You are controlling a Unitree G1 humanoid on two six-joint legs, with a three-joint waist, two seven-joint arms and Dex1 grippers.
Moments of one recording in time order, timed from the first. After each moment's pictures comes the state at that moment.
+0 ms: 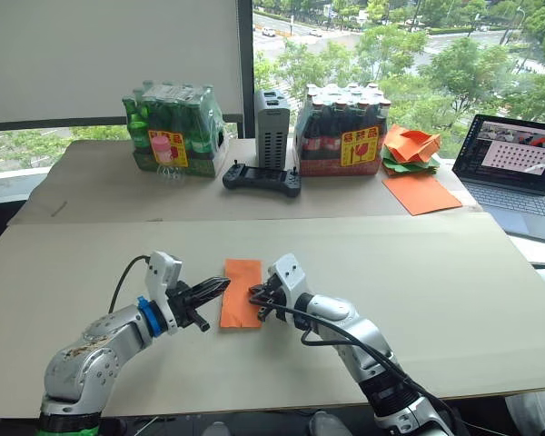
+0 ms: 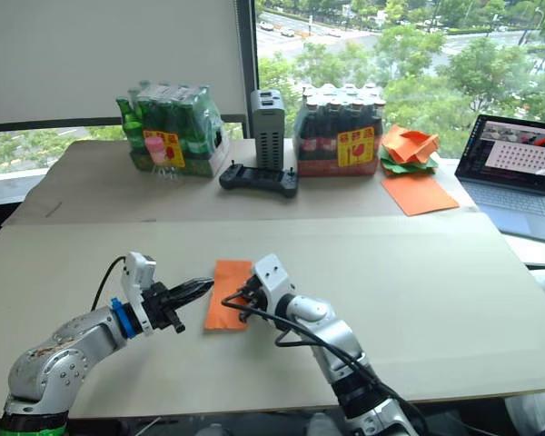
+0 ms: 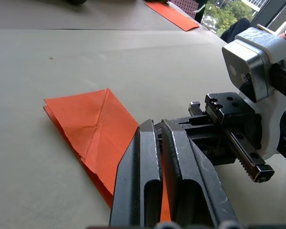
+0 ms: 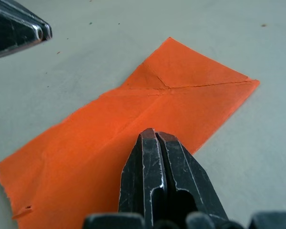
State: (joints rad) left arm -0.10 0.51 0.17 -0.31 -0.69 0.72 -0.68; right arm -0.42 -0.09 0.34 -0.01 0.14 0.59 0.46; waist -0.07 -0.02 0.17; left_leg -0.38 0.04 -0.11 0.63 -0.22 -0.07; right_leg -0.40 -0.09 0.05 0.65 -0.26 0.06
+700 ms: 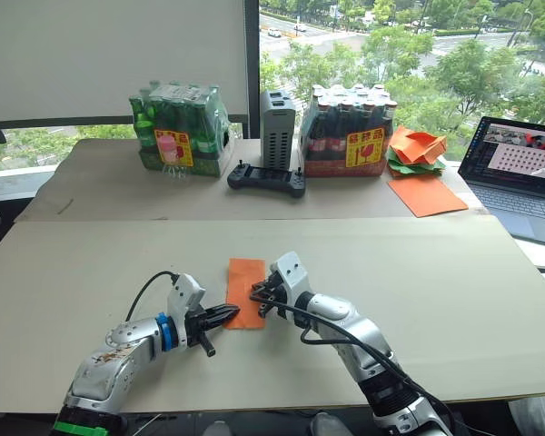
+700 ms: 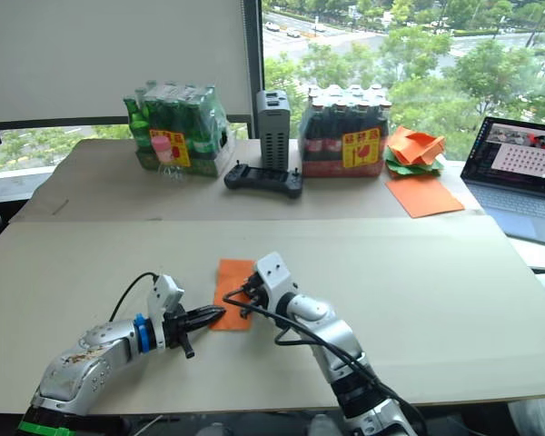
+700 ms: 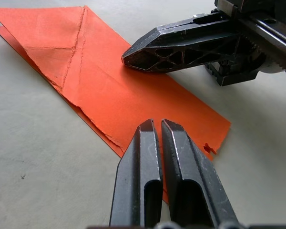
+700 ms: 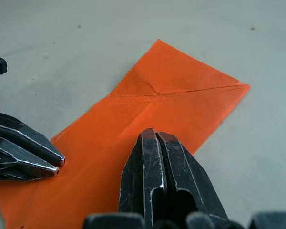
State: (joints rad) left arm -0.10 0.55 -0.03 -0.14 -0.46 0.50 -0.83; right arm -0.42 -0.08 0.31 -0.01 0.13 0.60 0.39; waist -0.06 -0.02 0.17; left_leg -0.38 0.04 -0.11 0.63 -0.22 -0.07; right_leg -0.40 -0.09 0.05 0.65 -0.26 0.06
